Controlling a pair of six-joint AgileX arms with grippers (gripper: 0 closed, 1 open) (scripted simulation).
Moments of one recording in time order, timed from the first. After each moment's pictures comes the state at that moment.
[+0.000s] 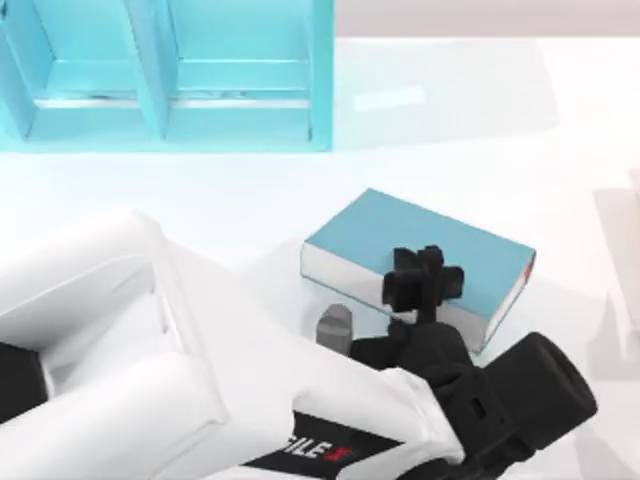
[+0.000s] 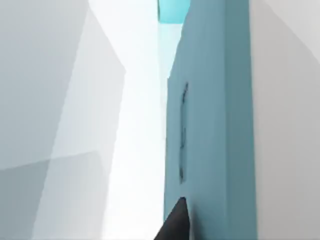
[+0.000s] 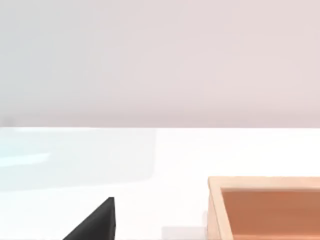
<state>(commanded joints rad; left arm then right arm) -1.21 2.08 1.10 0.17 -1.21 -2.31 0.00 0.00 0.00 0.00 0.00 0.00</state>
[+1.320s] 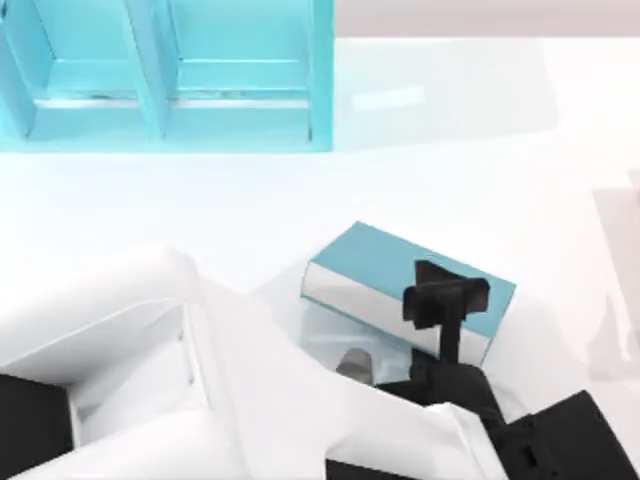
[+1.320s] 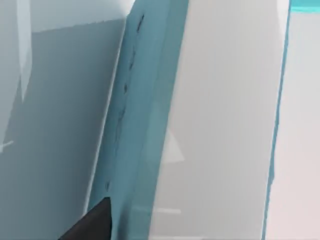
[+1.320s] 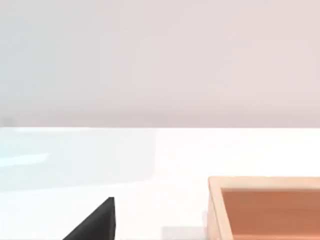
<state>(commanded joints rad) -1.31 2.11 1.18 -0.11 -1.23 -2.60 0.00 0.00 0.00 0.00 0.00 0.00</state>
